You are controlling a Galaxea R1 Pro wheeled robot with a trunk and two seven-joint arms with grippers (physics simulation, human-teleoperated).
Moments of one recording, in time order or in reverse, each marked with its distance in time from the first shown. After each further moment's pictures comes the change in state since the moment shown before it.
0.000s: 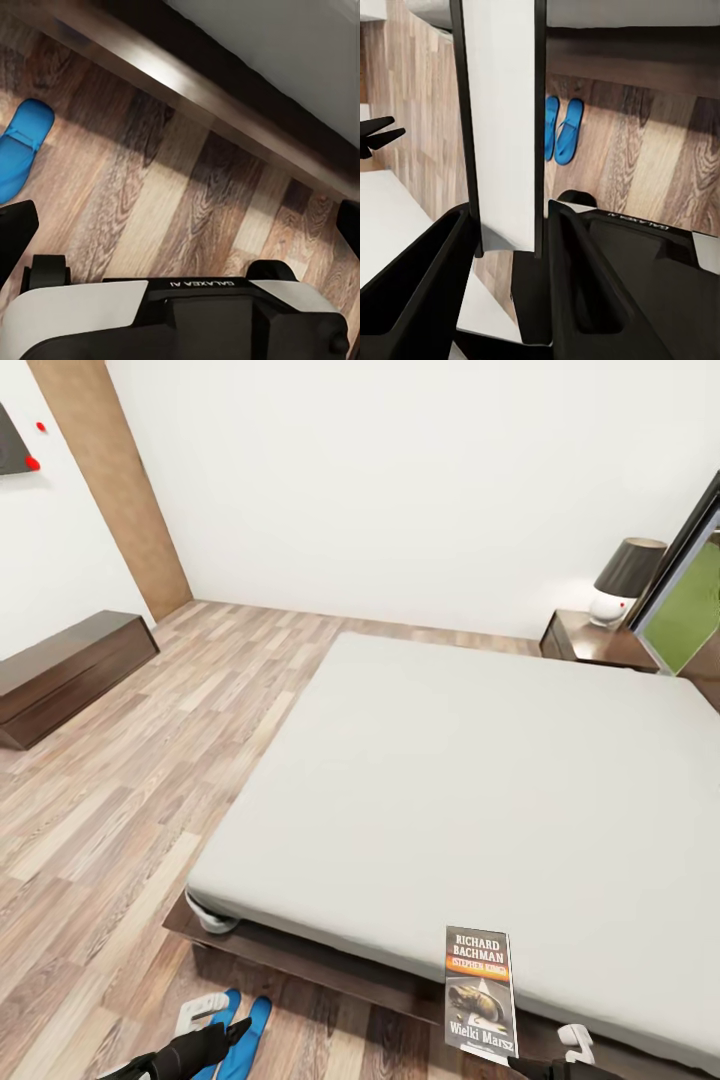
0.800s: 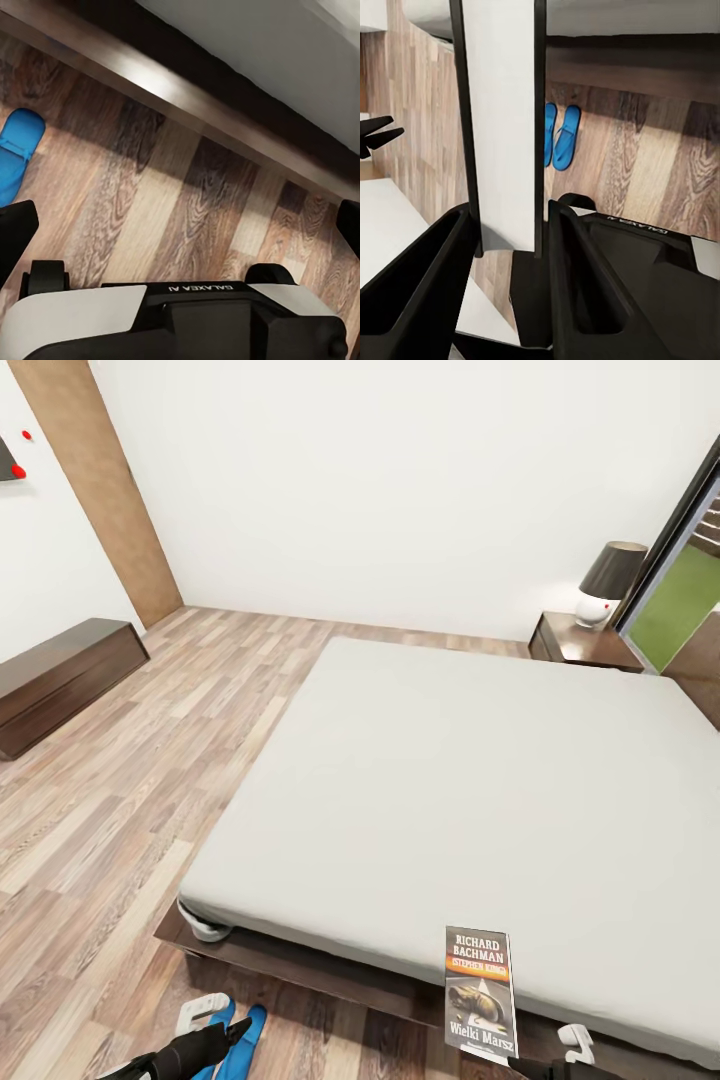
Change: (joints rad) left arm 0.000 -0.001 0.000 0.000 0.000 0.000 0.000; right arm 0.000 0.000 0.000 0.000 0.001 0.000 -0.002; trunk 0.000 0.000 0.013
